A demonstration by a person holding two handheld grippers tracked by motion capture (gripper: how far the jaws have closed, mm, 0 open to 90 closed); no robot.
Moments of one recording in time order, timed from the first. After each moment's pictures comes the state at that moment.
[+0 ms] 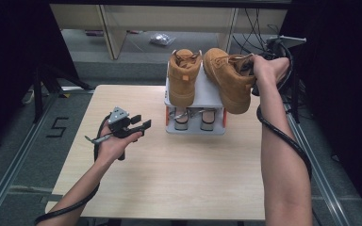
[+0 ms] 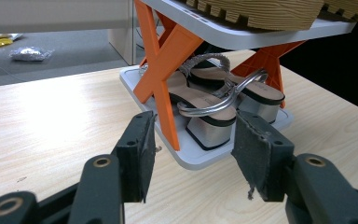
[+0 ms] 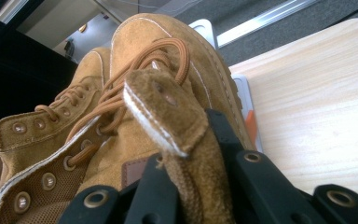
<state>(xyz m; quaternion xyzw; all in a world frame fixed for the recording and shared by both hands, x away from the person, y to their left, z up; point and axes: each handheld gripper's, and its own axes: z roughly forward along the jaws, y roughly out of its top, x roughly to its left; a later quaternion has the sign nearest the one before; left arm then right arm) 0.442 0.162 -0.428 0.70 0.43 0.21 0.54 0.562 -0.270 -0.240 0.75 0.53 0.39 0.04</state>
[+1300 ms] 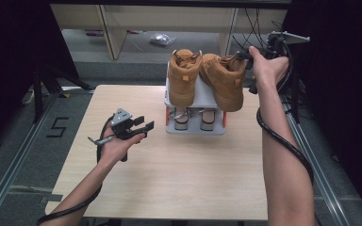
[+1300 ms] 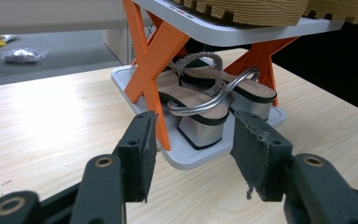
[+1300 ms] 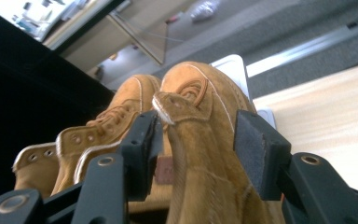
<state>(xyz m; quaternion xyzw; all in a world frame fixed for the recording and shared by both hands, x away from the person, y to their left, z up) 0.439 0.153 -0.431 0.70 0.42 0.21 0.54 0.550 -0.266 -0.231 0.70 0.53 0.48 0.08</state>
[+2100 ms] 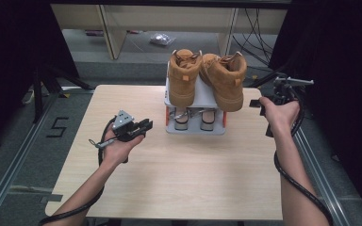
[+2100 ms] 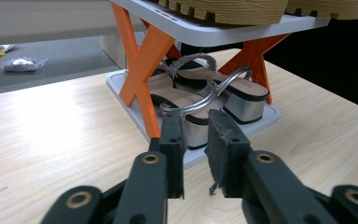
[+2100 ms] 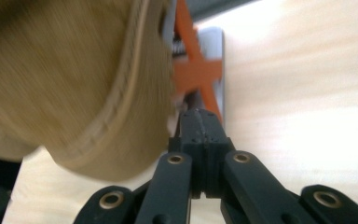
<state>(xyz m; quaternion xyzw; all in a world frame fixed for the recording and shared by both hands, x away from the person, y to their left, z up) 0.431 0.150 -0.429 0.70 0.41 0.22 0.54 0.489 -0.309 -0.324 0.71 0.59 0.39 0.04</state>
